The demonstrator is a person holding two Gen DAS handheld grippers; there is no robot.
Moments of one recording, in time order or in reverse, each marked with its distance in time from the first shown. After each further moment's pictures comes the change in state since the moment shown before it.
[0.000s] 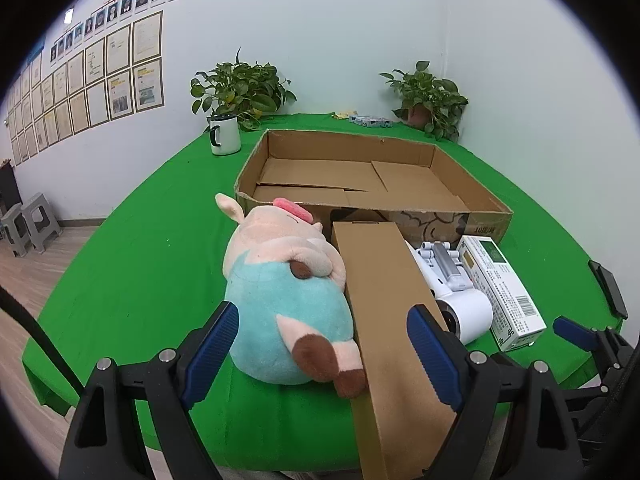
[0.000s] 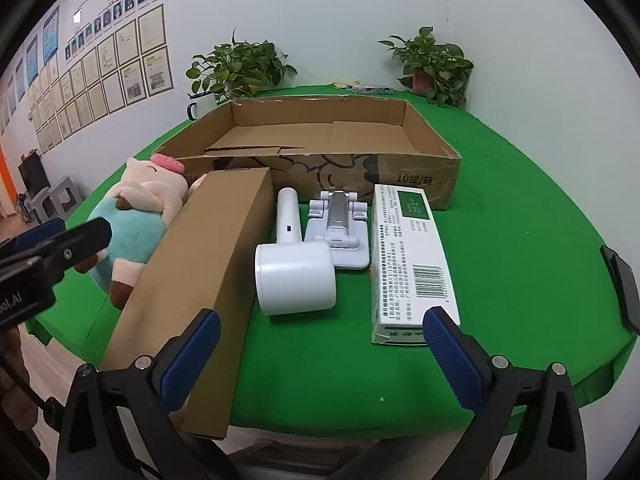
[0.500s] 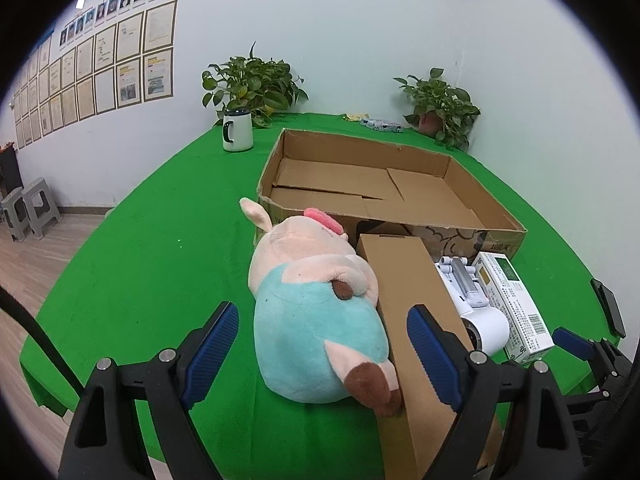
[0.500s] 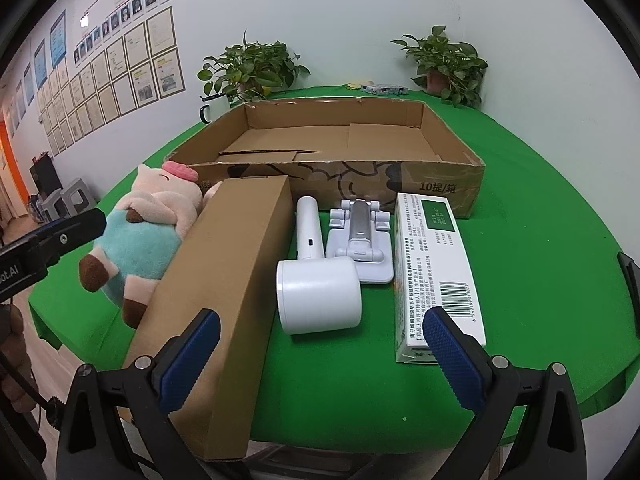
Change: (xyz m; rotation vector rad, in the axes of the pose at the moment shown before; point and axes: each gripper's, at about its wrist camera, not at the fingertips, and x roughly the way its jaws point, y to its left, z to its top) left arm 0.012 0.030 0.011 -0.056 0.018 -0.002; right arm 0.019 0.011 0.016 -0.005 -0.003 0.065
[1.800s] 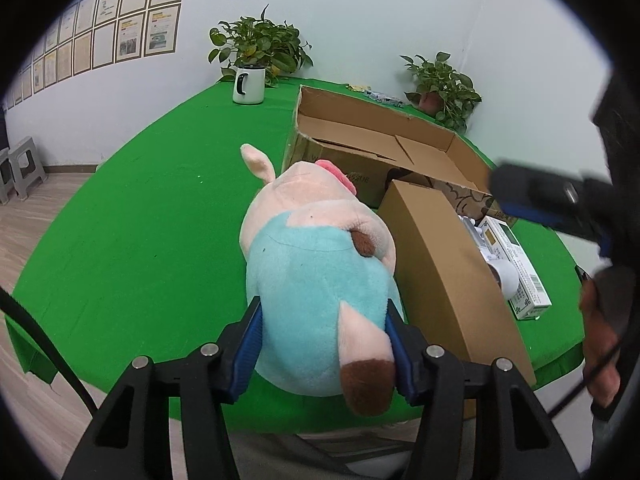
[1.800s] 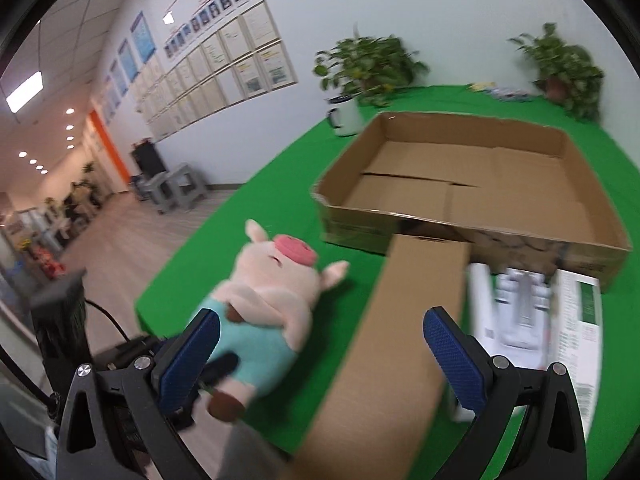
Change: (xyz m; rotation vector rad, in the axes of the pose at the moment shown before) left arm -0.010 0.065 -0.040 -0.070 0.102 -0.085; right arm 0.005 0.079 0.077 -0.106 0.062 0.473
